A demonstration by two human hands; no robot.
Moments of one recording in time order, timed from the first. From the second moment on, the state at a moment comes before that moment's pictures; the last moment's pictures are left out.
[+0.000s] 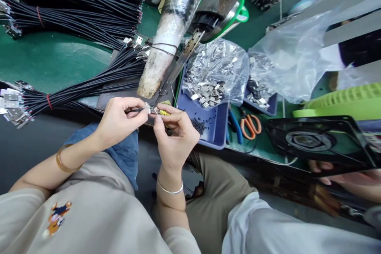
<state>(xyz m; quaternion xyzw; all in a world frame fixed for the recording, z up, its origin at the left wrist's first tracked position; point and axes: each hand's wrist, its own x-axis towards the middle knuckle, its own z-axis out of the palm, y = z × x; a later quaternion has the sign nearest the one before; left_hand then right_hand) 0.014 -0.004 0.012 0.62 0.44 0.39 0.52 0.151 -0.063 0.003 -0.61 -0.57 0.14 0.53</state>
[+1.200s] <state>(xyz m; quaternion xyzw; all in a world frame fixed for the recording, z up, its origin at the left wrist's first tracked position) 0.013 -0.009 0.015 0.59 0.43 0.39 0.56 0.150 -0.069 0.003 -0.61 -0.58 0.10 0.53</state>
